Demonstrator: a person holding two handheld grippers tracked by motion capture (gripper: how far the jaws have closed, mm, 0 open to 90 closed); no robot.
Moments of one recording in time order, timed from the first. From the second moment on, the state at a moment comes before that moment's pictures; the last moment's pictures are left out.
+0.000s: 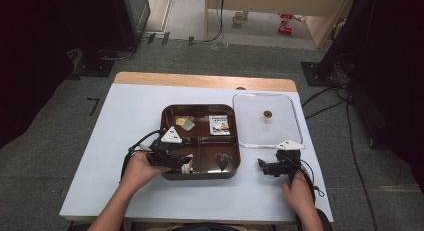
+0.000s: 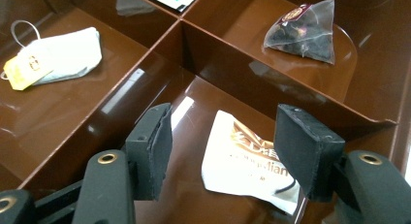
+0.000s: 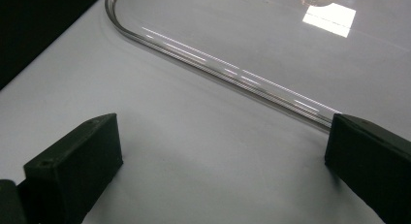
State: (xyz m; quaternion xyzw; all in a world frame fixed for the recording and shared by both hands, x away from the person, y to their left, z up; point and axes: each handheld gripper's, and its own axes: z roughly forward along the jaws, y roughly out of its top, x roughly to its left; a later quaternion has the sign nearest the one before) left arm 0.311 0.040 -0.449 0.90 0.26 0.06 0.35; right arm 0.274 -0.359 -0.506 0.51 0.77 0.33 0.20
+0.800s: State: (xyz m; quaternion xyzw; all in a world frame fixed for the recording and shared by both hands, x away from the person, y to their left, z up) left arm 0.312 0.027 -0.459 0.93 0.24 0.03 0.29; right arm 0.274 -0.359 -0.506 0.51 0.77 0.33 0.20
